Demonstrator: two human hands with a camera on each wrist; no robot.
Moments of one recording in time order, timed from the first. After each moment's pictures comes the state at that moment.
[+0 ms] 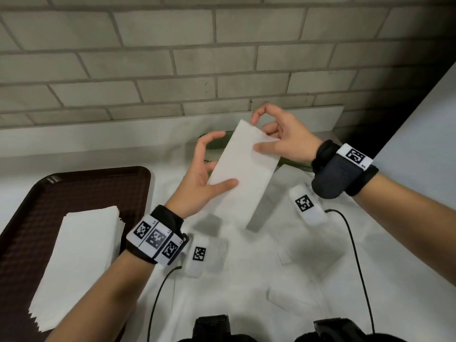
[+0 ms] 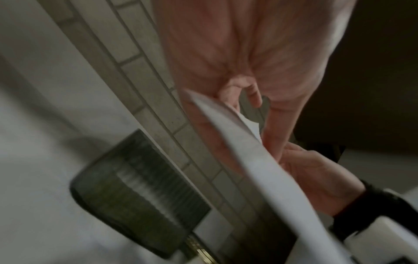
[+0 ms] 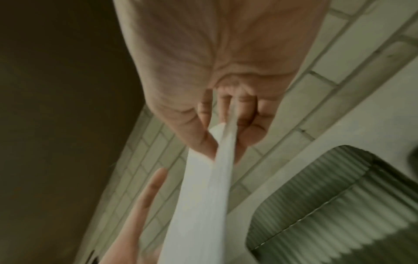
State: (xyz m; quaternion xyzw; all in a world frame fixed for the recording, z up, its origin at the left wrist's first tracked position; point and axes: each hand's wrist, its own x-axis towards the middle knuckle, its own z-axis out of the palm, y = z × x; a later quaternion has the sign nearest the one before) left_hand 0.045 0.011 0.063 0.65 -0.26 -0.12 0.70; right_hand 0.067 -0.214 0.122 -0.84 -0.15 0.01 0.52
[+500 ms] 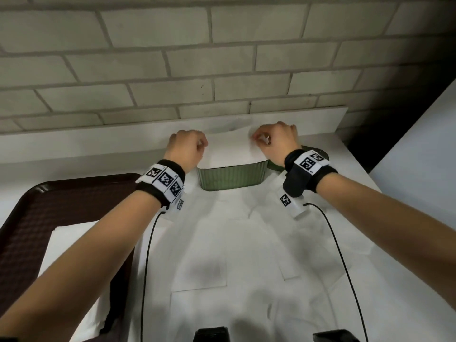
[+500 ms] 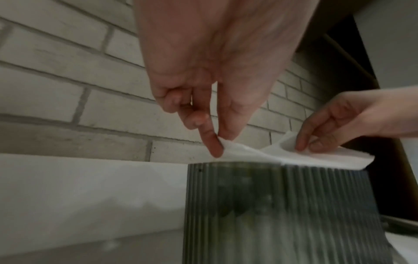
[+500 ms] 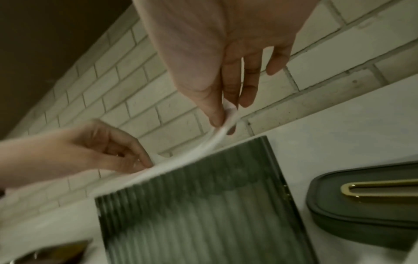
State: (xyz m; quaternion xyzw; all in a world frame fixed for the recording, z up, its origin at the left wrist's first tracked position) left_hand 0.185 0.005 0.050 0.96 -0.19 0.07 0.21; right_hand 0.147 -0.233 0.051 -0.98 0.00 -0.13 0.17
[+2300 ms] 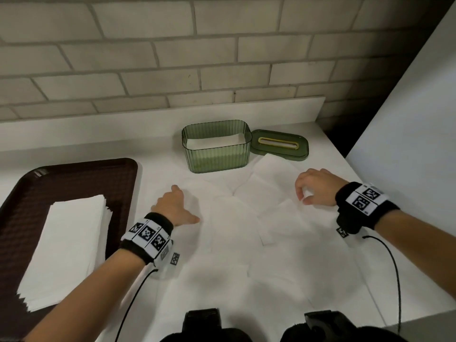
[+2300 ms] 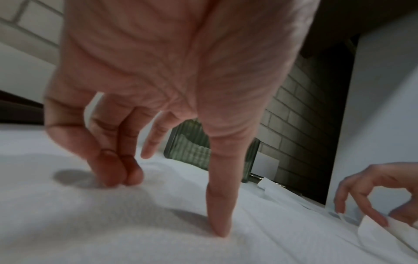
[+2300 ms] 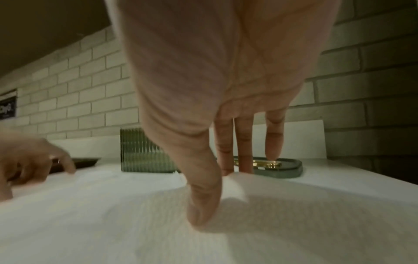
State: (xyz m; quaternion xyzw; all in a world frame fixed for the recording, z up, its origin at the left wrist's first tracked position) left_hand 0.043 0.027 -0.016 0.96 0.00 -0.23 0.15; right_hand -0.005 -0.343 0.009 -0.98 -0.09 0.18 0.00
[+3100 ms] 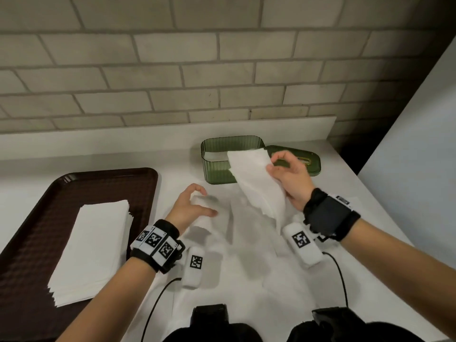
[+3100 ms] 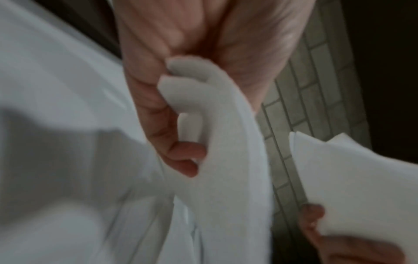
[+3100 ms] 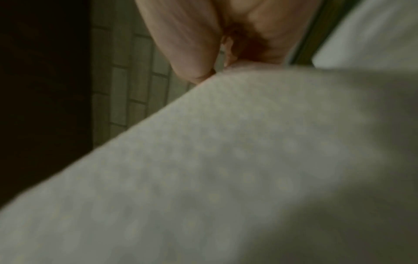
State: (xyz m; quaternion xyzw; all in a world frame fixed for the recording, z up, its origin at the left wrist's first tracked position) left_hand 0.032 0.042 -0.007 0.78 -0.01 -0.16 0.61; right_hand -0.003 -0.207 0.058 -0.68 0.08 -0.05 0.73
